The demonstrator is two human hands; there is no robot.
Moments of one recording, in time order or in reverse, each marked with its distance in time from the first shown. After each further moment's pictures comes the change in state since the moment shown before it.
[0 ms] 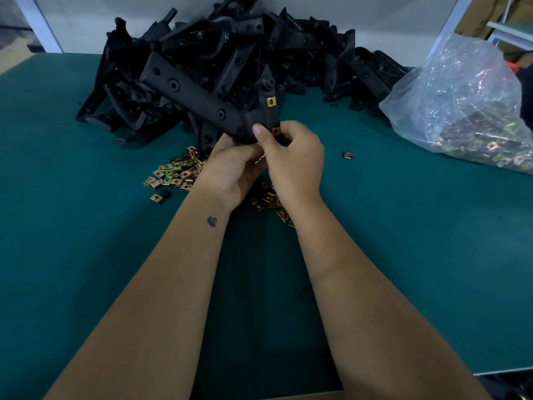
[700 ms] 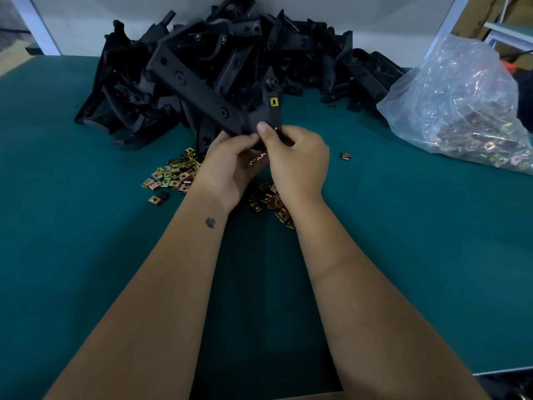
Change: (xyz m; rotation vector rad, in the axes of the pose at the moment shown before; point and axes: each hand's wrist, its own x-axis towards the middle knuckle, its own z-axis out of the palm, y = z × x) left_hand 0.000 0.003 -0.001 -0.063 0.055 -0.001; right_hand 0.003 0.001 -0.006 -0.069 0.023 0.001
